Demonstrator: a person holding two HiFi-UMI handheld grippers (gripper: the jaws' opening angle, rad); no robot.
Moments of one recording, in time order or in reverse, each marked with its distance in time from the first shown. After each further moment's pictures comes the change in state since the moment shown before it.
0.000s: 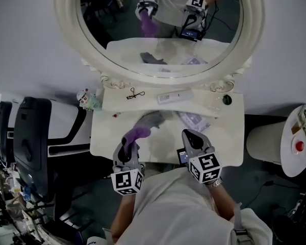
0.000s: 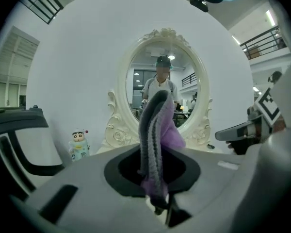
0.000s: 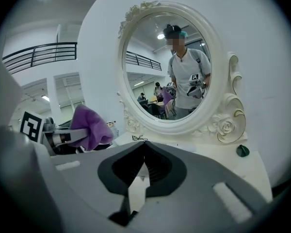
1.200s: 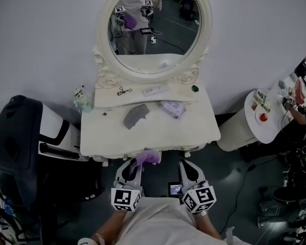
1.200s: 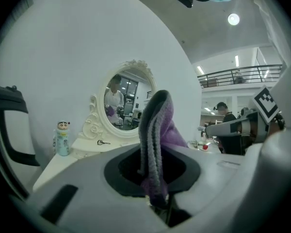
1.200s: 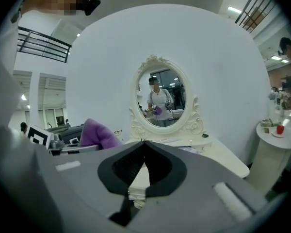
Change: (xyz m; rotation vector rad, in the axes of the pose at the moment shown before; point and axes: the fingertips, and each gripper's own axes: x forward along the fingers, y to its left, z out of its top) left arm -0.236 -0.001 -0.062 0.001 -0.090 -0.518; right arm -0.202 0.241 -0.092 0.049 -0.262 -0.337
